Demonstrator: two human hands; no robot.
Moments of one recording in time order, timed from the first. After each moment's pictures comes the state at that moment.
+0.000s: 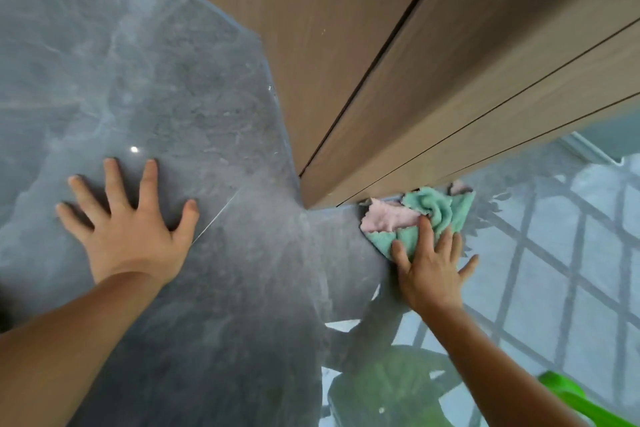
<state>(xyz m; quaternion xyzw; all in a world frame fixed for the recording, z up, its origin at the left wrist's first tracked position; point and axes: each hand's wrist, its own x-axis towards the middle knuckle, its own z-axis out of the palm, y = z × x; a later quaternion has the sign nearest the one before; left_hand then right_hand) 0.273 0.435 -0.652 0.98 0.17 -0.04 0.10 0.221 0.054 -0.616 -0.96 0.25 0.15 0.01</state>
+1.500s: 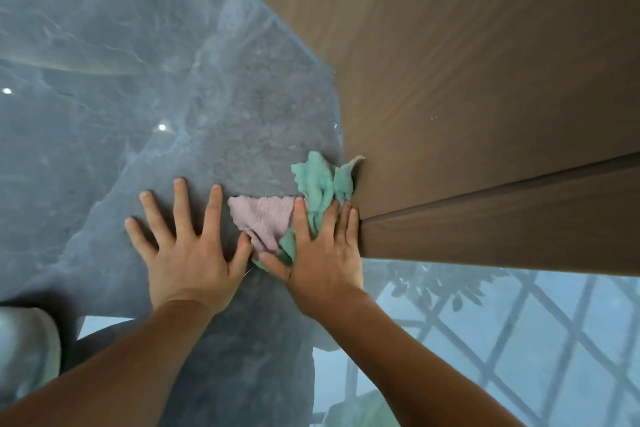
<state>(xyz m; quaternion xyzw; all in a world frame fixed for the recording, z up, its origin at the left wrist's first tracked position) 0.274 0.435 -0.639 0.98 0.15 -0.09 0.10 0.310 0.272 -0.580 -0.96 -0.11 0.26 -0.08</state>
